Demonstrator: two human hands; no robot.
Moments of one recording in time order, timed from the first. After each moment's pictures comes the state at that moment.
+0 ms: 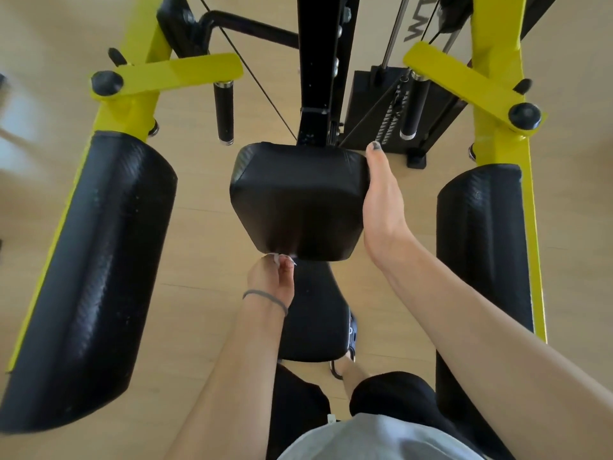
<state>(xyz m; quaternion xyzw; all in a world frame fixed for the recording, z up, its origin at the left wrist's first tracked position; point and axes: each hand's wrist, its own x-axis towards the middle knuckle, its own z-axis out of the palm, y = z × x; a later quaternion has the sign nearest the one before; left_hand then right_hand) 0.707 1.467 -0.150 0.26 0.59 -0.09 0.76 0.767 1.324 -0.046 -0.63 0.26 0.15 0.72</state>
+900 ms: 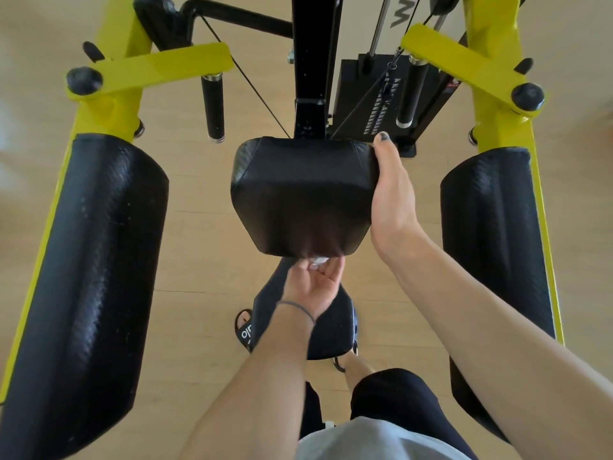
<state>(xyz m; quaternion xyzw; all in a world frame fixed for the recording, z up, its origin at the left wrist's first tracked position) 0.690 1.432 -0.186 0.09 0.53 -0.20 0.82 0.763 1.331 -0.044 -0.65 0.27 0.10 0.71</state>
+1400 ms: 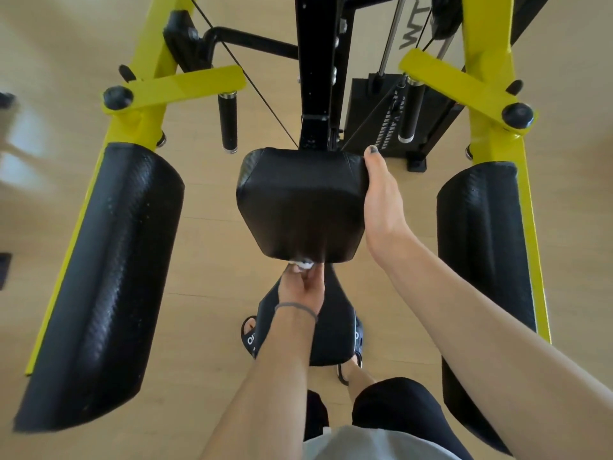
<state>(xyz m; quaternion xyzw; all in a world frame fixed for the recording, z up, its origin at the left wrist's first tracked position) 0.691 1.426 -0.177 0.14 0.56 -0.09 0.81 0.764 1.328 -0.041 -0.64 0.25 0.12 0.72</state>
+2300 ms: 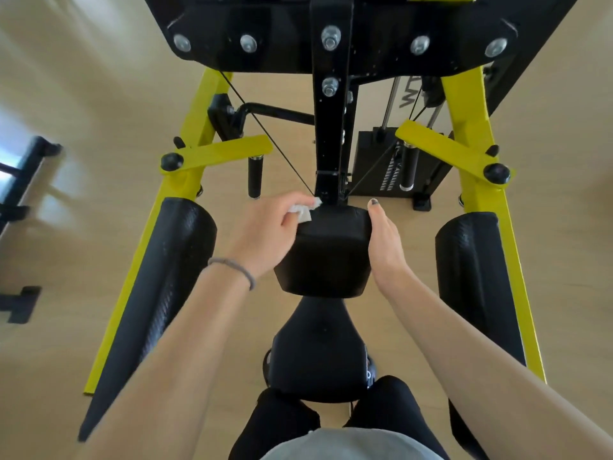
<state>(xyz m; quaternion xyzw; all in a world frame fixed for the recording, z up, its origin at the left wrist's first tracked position) 0.764 1.511 0.036 0.94 -0.05 -0.06 0.34 0.764 1.329 -0.017 -0.64 0.29 0.16 0.70</state>
